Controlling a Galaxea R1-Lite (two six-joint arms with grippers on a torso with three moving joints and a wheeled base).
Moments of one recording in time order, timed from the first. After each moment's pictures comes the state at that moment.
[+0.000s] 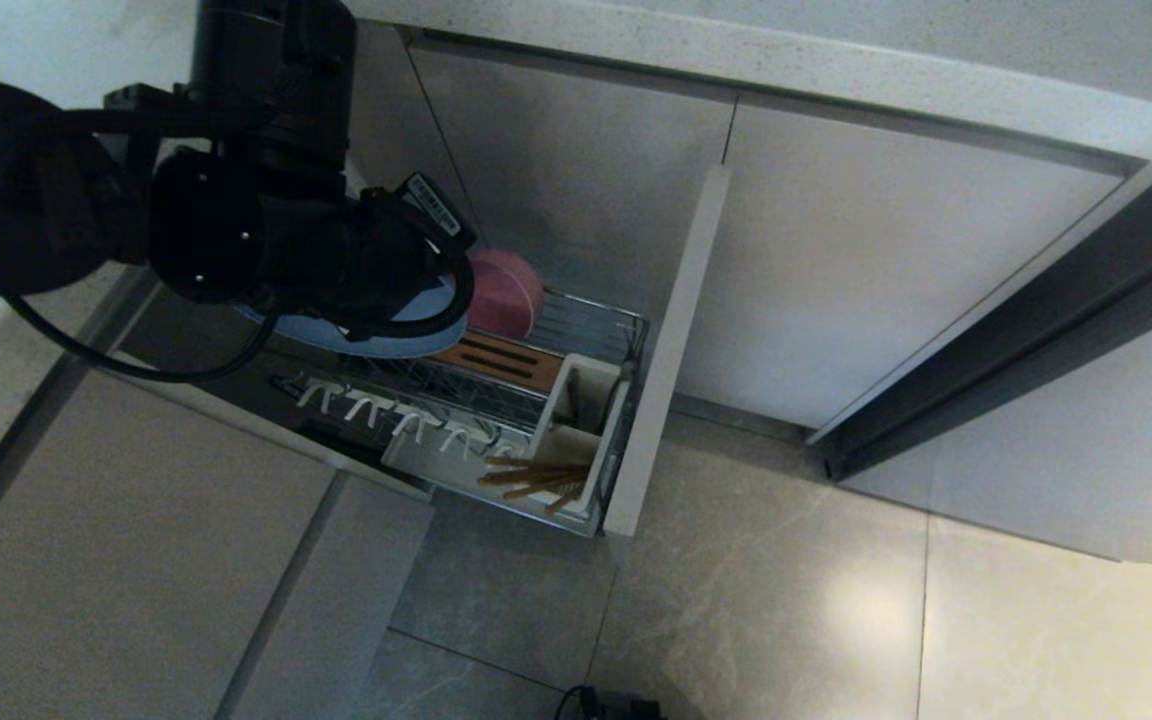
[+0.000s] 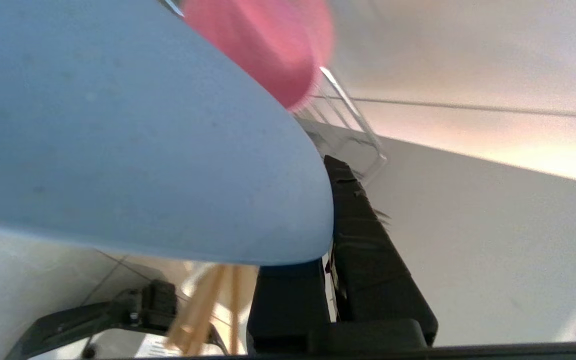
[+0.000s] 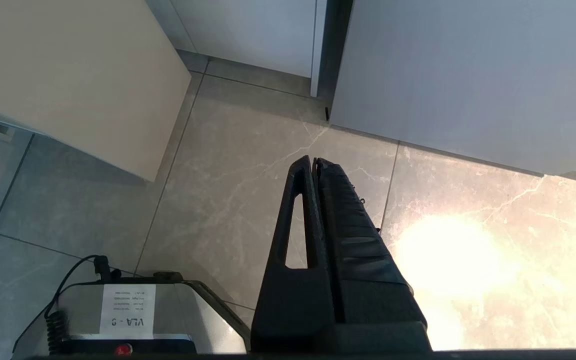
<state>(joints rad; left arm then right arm) -0.61 1.68 -1.60 0.30 0.44 -0.82 0.00 0.00 0.00 0.00 0.00 0.03</state>
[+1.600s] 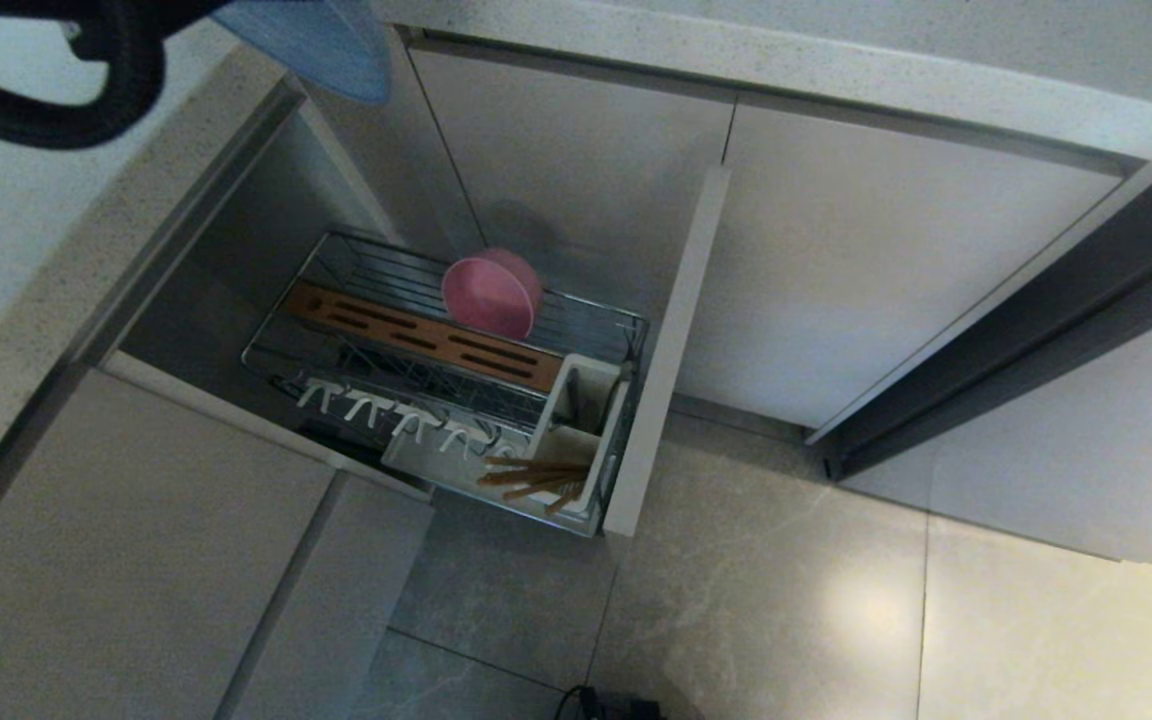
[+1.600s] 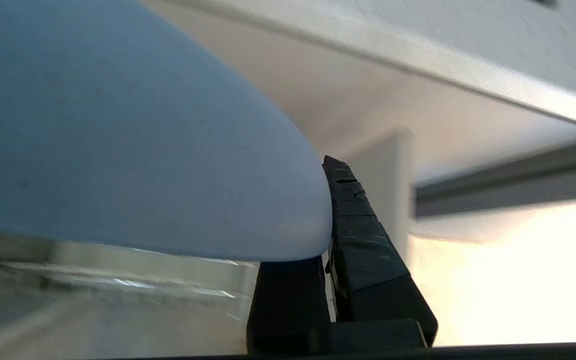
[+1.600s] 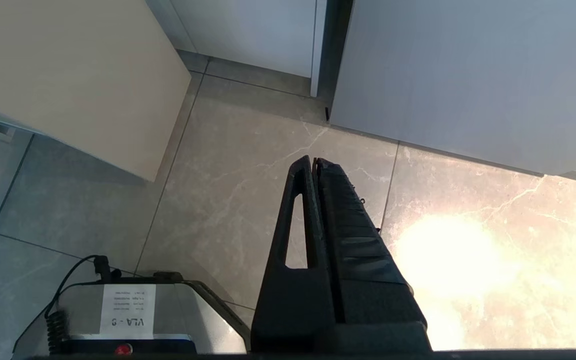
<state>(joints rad) -0.90 1.46 -1.85 0.37 0.57 -0.11 0.00 0.00 0.00 0.00 0.00 0.03</state>
